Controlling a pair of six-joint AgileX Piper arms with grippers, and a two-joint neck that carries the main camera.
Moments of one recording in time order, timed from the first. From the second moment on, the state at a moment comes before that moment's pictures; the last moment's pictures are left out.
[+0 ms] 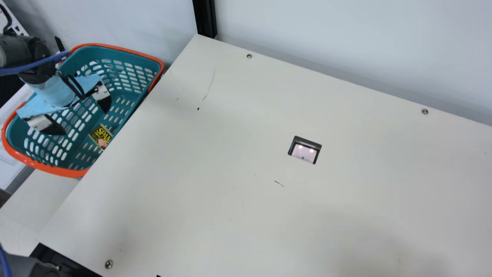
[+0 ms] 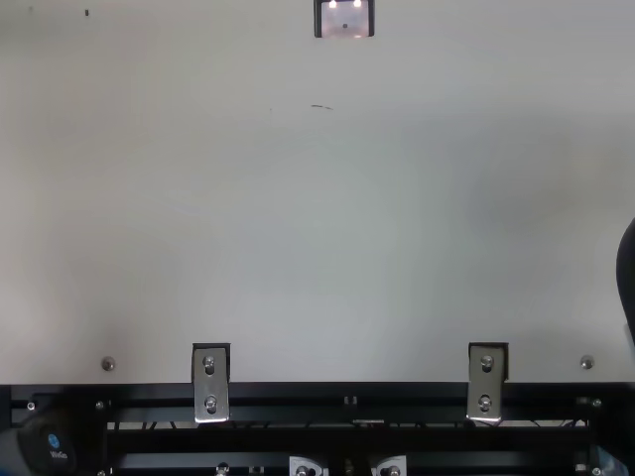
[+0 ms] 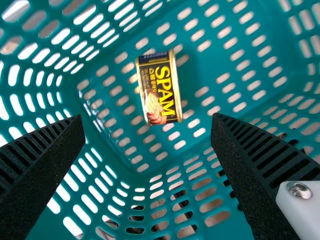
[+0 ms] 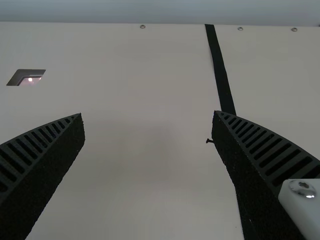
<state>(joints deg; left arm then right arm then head) 30.2 115.8 -67.1 10.2 37.2 -37.4 -4.0 13.5 -20.3 4.9 38.2 -6.5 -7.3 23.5</state>
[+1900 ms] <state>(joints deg) 33.8 135.1 -73.4 5.4 25.9 -31.0 -4.0 13.5 -20.3 4.9 38.2 -6.5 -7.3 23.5</state>
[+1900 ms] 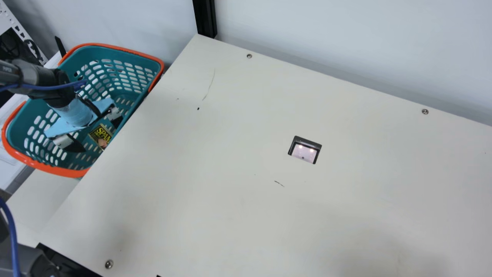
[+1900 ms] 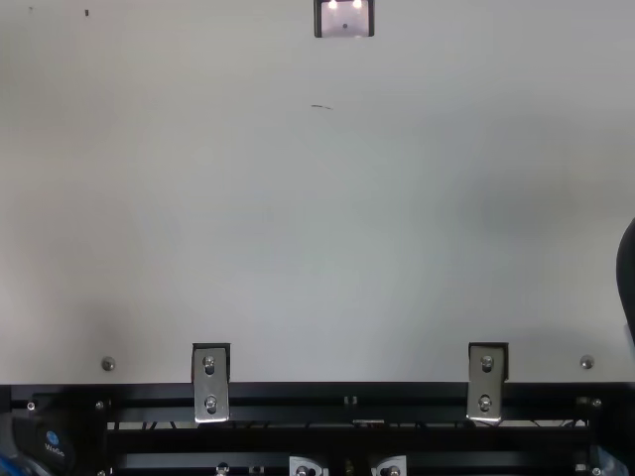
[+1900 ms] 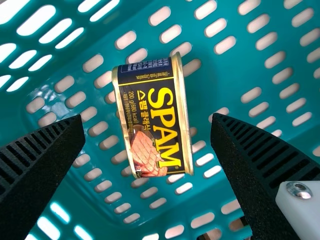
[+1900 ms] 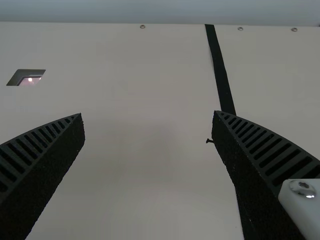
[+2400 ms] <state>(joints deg) 34.0 137.5 -73.9 3.1 23.3 -30.9 -4.0 13.5 -20.3 4.9 38.2 -6.5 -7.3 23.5</state>
